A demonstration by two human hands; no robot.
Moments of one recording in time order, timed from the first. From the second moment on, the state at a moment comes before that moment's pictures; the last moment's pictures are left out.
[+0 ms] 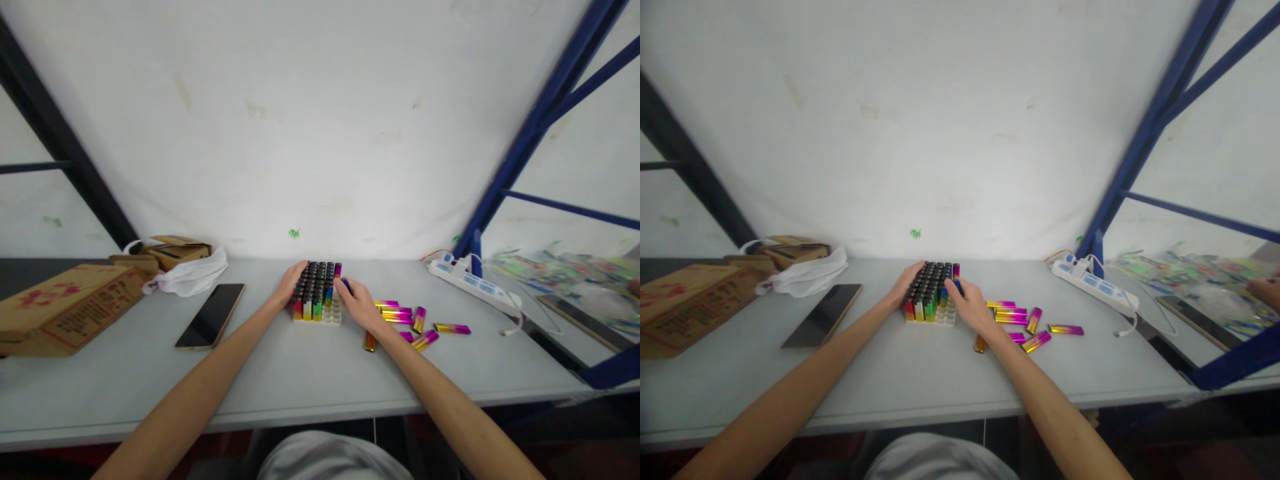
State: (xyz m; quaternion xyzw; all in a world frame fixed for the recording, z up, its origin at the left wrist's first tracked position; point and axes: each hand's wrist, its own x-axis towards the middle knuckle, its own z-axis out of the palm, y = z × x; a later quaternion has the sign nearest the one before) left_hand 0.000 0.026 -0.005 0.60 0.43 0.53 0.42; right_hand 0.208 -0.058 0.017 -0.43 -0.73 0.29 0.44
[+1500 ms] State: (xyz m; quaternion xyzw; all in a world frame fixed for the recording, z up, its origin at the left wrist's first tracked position) left_hand 0.003 0.020 -0.001 0.60 0.43 0.53 0.42; right_hand 0.215 -0.067 0.029 -0.44 -0.83 0.12 0.31
